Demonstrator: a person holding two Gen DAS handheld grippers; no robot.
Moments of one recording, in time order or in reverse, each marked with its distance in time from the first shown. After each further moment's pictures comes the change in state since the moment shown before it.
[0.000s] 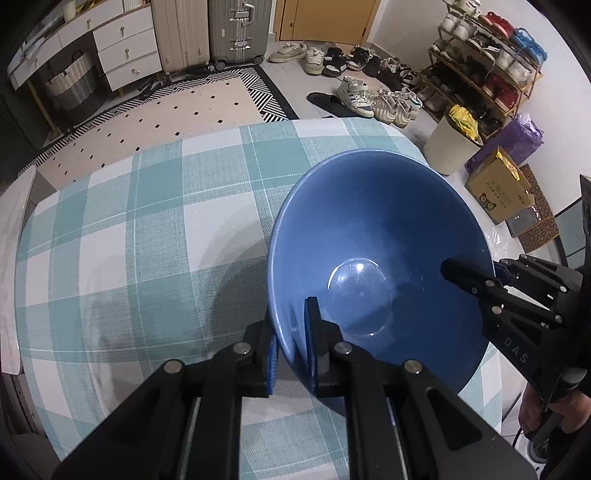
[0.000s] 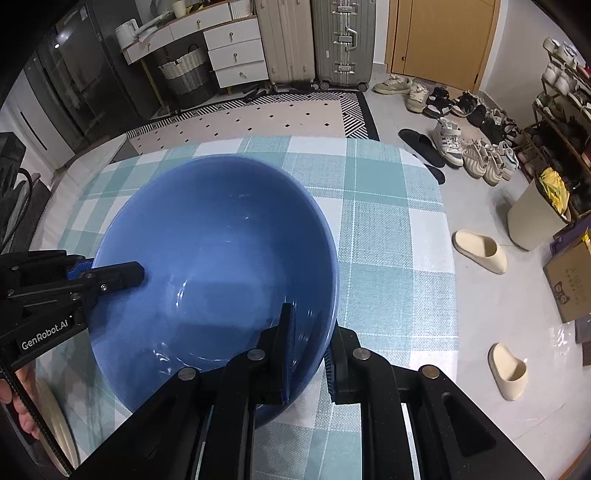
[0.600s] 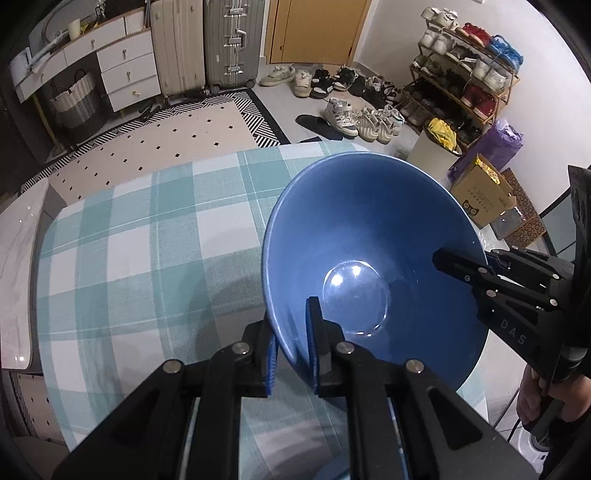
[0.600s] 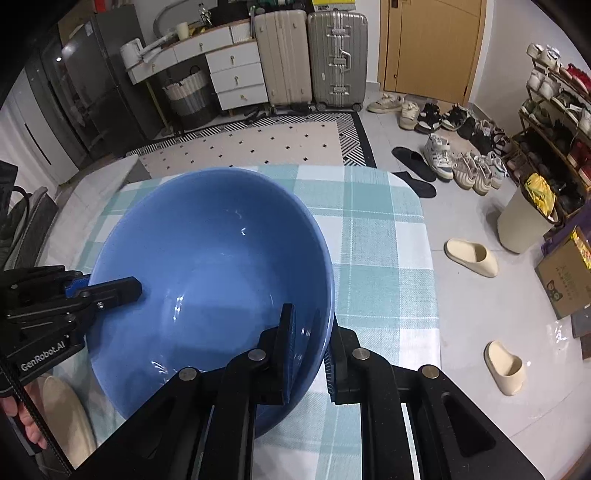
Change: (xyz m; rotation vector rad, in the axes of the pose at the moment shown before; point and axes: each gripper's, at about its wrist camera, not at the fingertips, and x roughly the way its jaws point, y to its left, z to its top) left arm -0.076 -0.011 -0.036 0.029 -0.087 -0.022; right arm -0.079 0.022 -0.020 0.014 -0.084 -0.002
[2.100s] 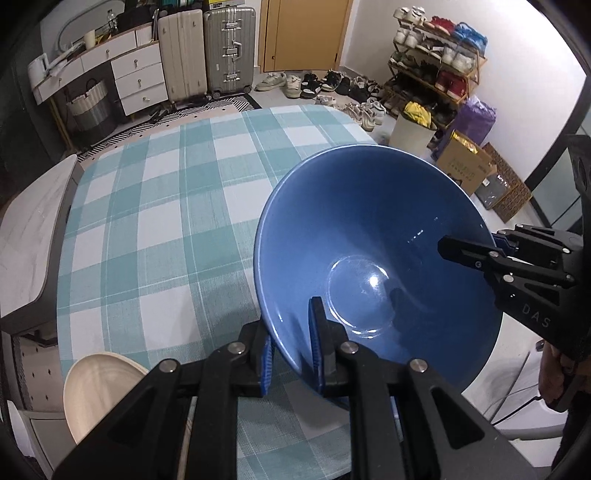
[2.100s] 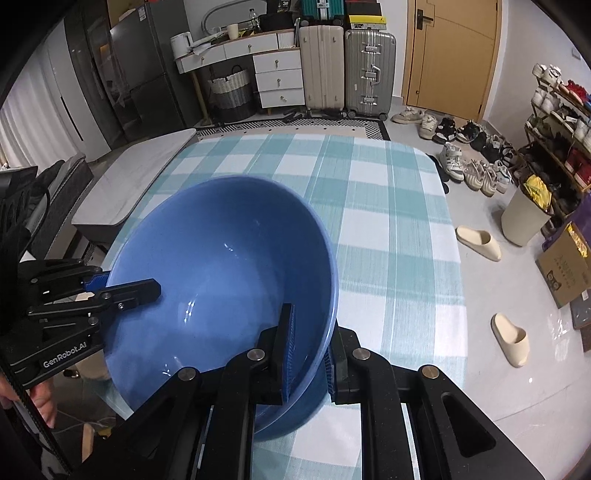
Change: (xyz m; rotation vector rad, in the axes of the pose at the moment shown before) left arm -0.086 -0.021 -0.199 0.057 -0.058 0.030; right arm -0.120 0.088 -0.195 -0.071 -0.035 0.049
